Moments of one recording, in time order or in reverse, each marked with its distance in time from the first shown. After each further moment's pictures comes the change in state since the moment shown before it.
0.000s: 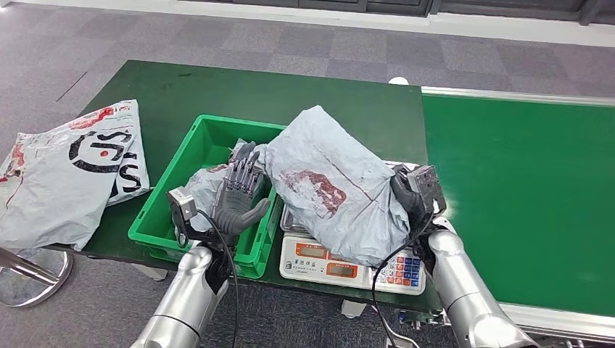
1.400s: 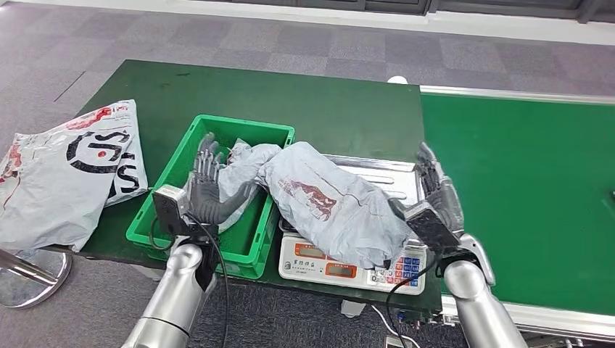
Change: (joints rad) left arm 0.021 0.053 -0.046 -0.132 -0.090 0.451 -0.001; right arm 0.309 -0.111 0.006 -0.654 0.370 -0.235 0.073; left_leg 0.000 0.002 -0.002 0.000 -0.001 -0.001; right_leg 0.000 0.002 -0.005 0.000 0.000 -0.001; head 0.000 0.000
